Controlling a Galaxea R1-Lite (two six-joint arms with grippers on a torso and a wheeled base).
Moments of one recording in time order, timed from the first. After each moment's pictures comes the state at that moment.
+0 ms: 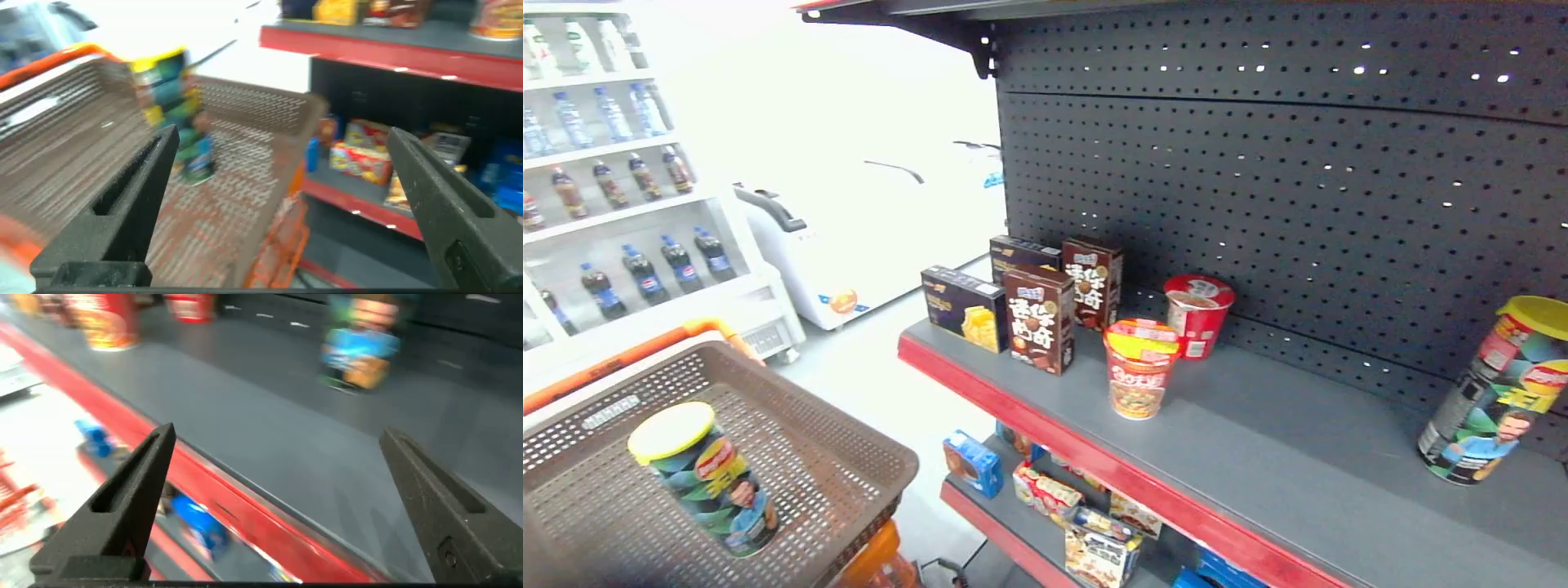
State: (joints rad) left arm 0.00 0.00 0.00 0.00 -0.06 0.05; right arm 0.00 0.00 0.00 0.01 0.05 0.00
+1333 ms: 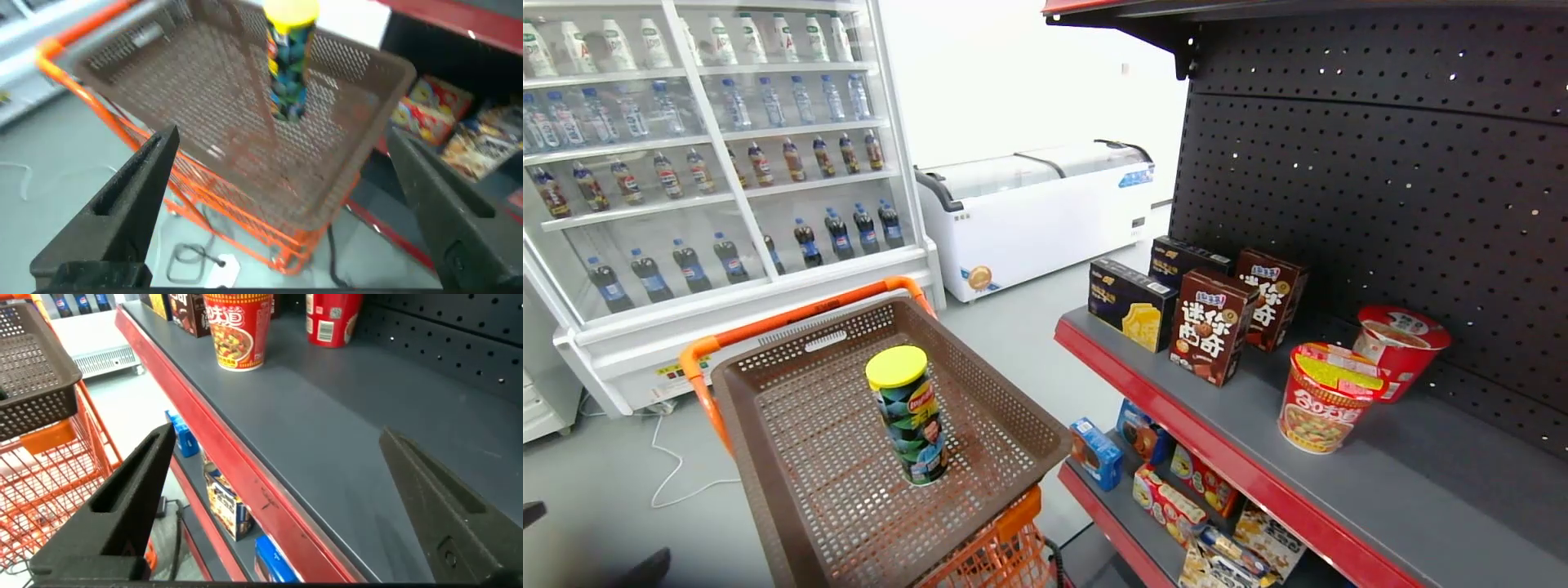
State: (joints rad) left arm -0.10 0.64 -0.40 0.04 -0.07 0.05; right arm 0.00 0.00 0.00 0.01 0.05 0.00
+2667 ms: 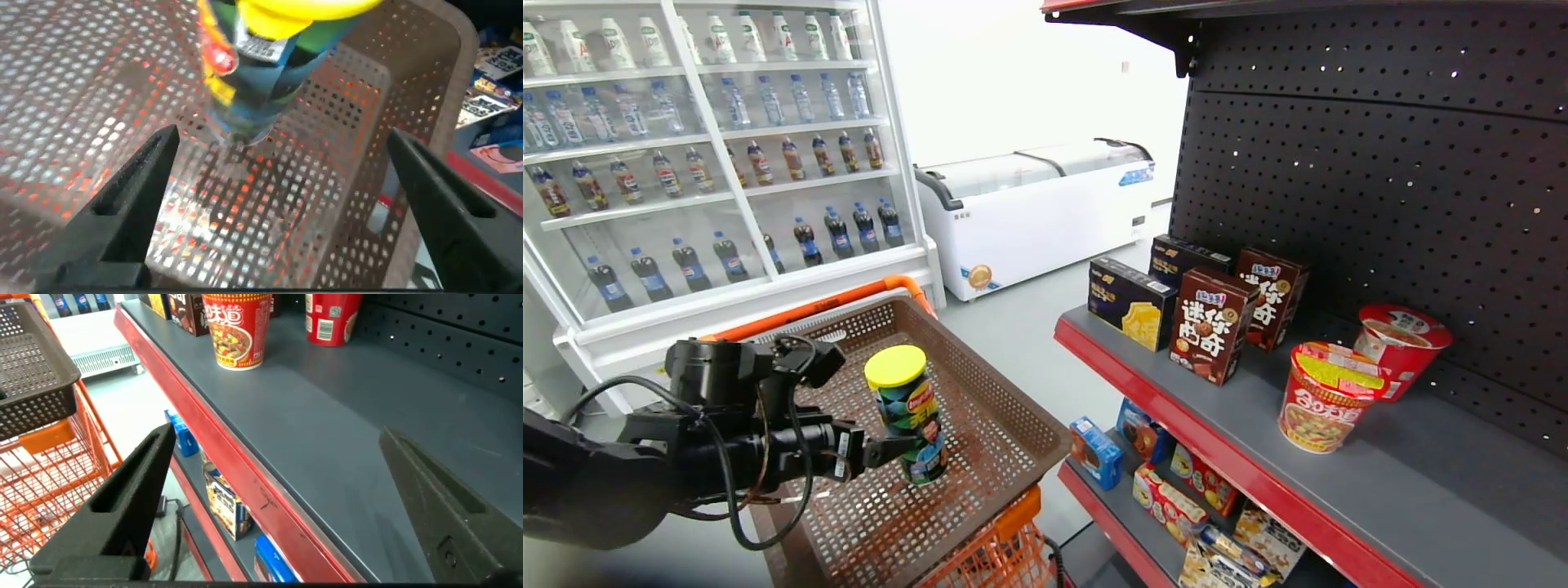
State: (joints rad) left arm -0.05 1.84 -0.59 -0.57 -0.34 0.05; right arm 0.00 0.00 0.00 0.01 0.05 0.00
